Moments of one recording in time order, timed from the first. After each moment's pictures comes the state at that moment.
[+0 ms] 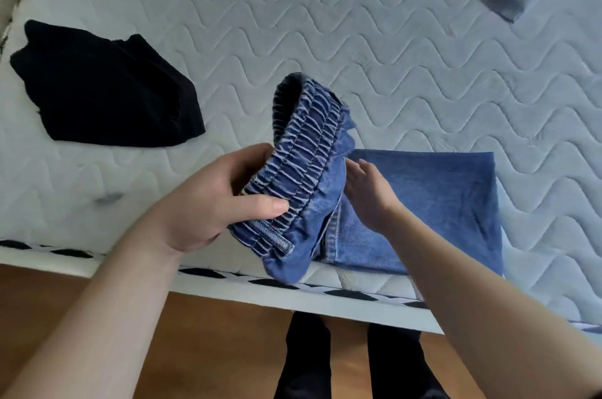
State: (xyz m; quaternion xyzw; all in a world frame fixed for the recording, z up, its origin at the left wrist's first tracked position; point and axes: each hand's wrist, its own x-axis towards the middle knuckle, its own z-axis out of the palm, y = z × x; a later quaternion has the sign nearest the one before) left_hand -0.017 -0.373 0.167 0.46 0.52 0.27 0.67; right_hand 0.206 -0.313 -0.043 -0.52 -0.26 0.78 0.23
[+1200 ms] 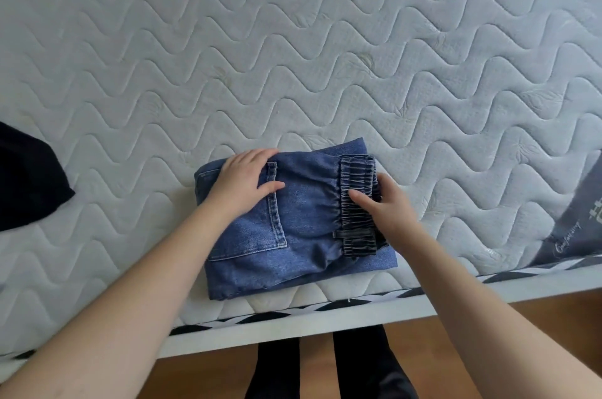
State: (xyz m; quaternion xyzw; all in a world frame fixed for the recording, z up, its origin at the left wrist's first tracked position) left_hand 0.164 -0.255 -0.028 0.77 0.57 -0.06 0.27; right_hand 0.439 -0.332 -0.038 -0.68 -0.35 0.58 0.28
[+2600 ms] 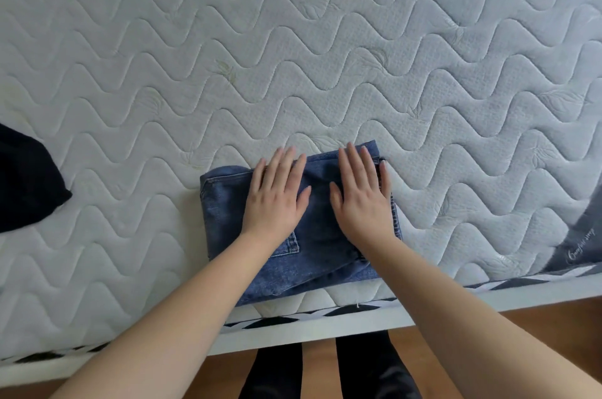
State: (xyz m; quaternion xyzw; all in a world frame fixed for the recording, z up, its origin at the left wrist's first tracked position) left_hand 0.201 -0.296 -0.066 0.83 0.55 0.06 0.03; right_hand 0.378 -0.314 -0.053 -0.71 -0.68 0.16 0.09
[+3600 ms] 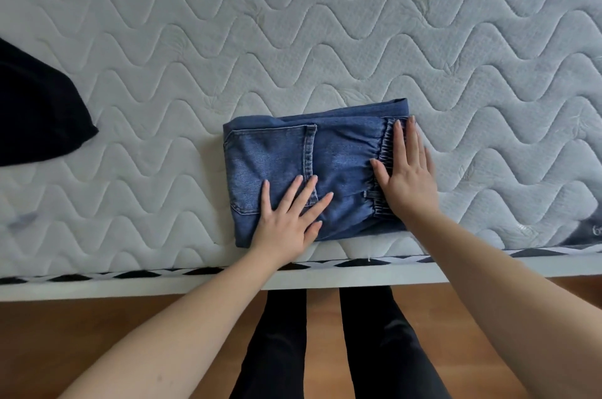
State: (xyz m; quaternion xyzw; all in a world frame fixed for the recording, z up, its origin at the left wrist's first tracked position) left_hand 0.170 -0.429 -0.090 0.85 0.52 -0.06 0.10; right_hand 0.424 -0.350 -0.083 -0.71 -0.67 0.22 0.04
